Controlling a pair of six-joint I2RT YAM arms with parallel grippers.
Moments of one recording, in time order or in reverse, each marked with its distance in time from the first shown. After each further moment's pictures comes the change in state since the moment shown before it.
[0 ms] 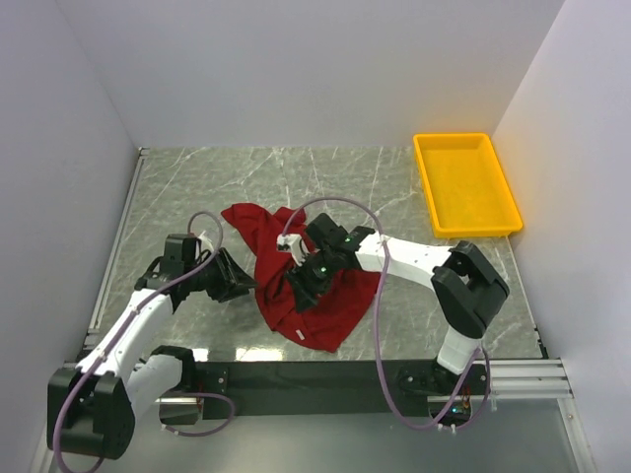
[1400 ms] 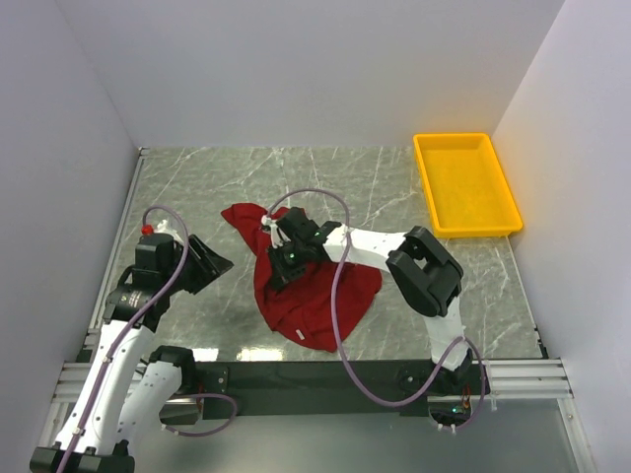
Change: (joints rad) left arm -0.002 -0.304 0.192 -0.271 -0.383 -0.055; right arm 0.031 0.288 0.241 0.177 0.156 0.403
